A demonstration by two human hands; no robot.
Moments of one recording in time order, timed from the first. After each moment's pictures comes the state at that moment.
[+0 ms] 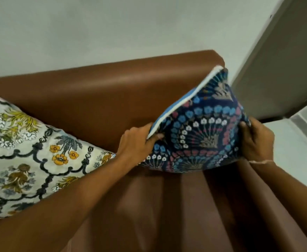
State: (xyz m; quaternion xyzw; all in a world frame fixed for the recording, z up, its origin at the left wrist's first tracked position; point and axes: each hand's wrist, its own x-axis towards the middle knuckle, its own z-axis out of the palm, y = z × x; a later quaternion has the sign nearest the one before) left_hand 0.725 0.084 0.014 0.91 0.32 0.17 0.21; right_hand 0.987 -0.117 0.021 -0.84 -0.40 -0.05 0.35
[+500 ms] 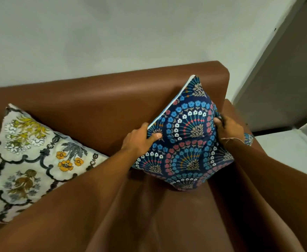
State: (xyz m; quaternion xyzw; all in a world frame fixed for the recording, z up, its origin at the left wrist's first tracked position) left_hand 0.746 0.131 -0.014 0.85 0.43 0.03 0.31; right_hand 1.027 -0.015 -0.029 -0.90 -0.34 0.08 0.27
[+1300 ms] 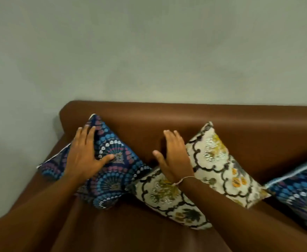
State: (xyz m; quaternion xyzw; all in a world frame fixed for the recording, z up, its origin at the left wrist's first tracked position) left_hand 0.128 0.318 0.082 0.80 0.58 0.16 0.04; right_hand 0.414 0.231 0.054 -0.66 -0.65 0.11 0.36
